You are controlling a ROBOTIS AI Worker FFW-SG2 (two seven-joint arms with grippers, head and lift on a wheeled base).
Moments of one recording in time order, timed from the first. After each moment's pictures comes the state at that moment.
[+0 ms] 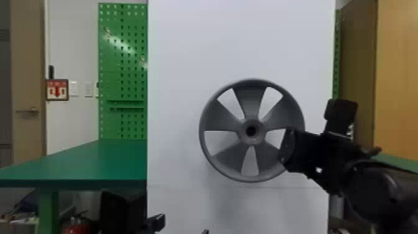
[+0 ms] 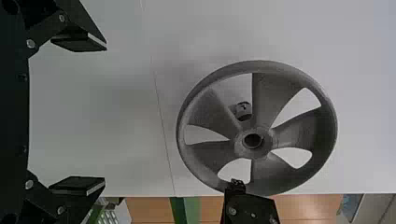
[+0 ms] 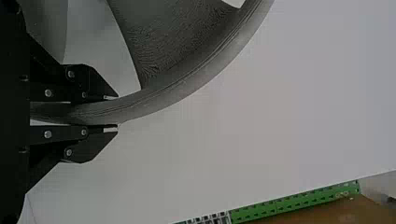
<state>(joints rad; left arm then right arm) -0.21 0.23 -0.23 -2.39 0.39 0.91 0.02 -0.87 -0.04 -0.02 -1.63 -0.42 0.81 -0.35</state>
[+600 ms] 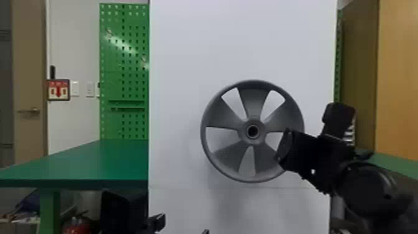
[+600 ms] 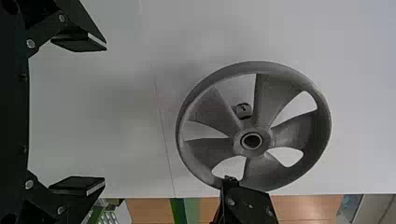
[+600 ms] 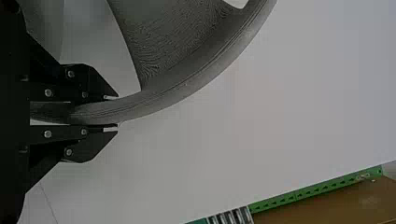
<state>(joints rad) -0.21 0.23 -0.23 -2.39 0.39 0.91 0.02 -0.89 -0.02 -0.04 -1.57 -0.49 0.78 -0.45</state>
